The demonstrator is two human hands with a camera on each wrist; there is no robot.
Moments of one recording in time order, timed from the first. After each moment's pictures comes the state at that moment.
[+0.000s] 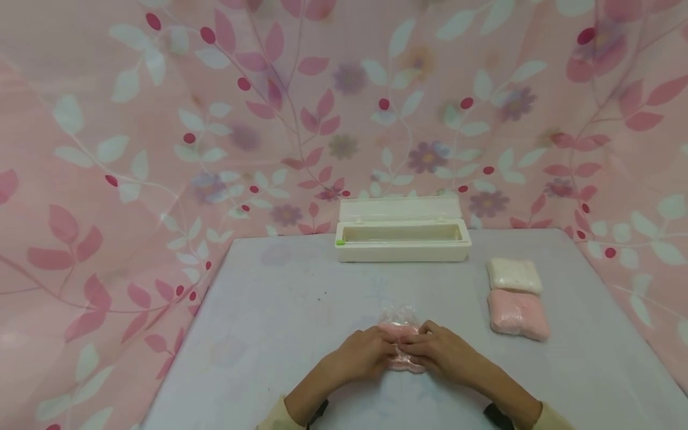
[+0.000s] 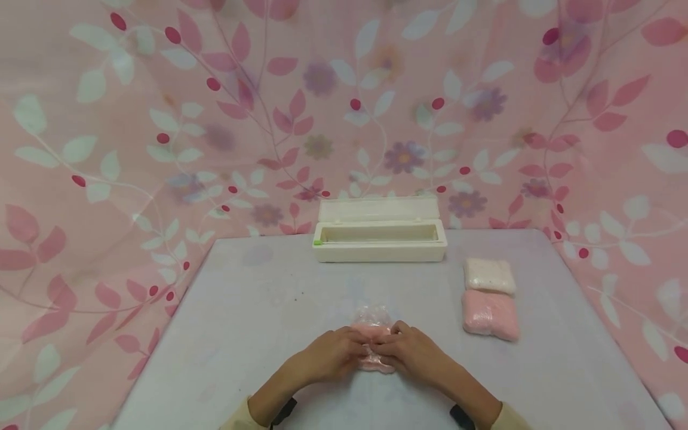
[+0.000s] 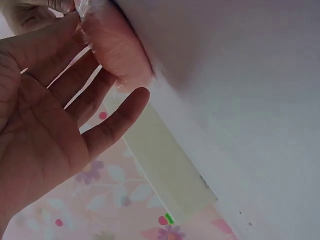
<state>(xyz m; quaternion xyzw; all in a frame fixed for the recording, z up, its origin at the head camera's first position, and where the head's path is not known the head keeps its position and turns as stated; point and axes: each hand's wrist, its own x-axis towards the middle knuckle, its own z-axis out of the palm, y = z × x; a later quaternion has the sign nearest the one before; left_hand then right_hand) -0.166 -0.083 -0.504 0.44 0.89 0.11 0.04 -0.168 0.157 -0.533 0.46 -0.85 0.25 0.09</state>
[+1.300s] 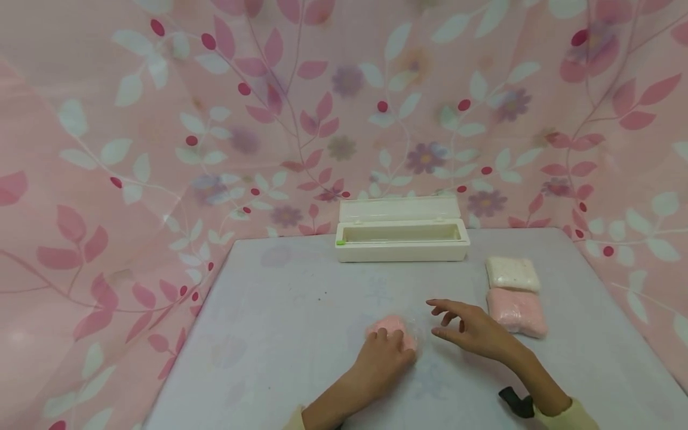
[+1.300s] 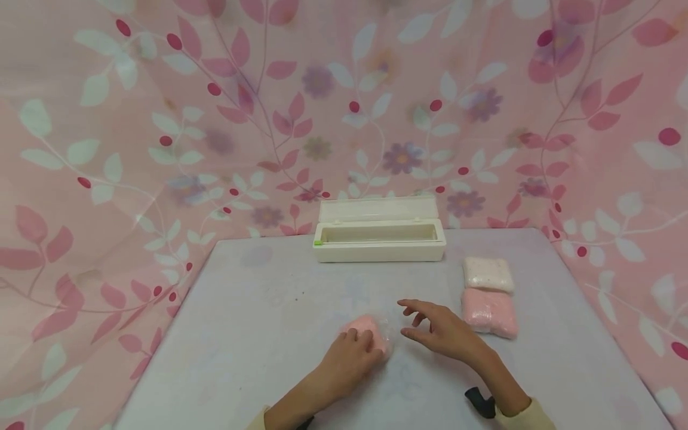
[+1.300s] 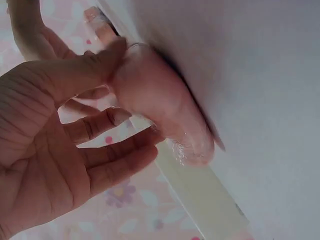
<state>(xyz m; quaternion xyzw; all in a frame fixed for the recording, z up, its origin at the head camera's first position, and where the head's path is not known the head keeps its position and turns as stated) -0.139 -0.048 -0.501 0.41 0.89 -0.12 -0.16 -0.185 0.207 -0.502 0.28 -0.87 0.41 -0.02</state>
